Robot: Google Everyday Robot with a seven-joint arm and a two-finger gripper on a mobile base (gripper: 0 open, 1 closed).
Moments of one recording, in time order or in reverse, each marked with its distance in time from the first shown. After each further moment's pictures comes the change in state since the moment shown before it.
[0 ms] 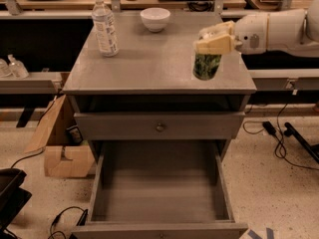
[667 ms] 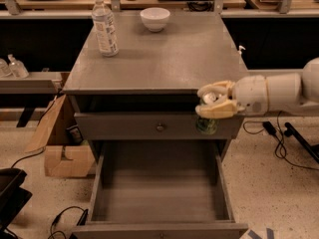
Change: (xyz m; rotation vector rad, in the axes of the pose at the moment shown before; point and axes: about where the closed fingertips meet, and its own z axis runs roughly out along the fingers) arm 0.128 0.096 -0.005 -0.148 0.045 -0.068
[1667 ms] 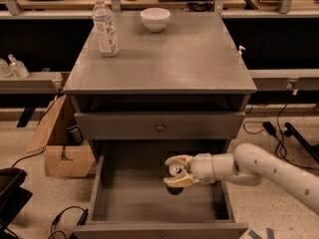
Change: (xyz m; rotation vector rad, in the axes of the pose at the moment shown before) arm 0.234 0.080 0.169 -0.134 -0.015 0.024
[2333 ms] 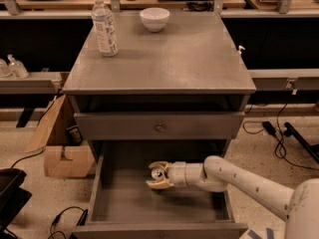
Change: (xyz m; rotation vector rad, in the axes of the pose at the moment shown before) arm 0.099 -0.050 0.105 0.061 0.001 -0.048
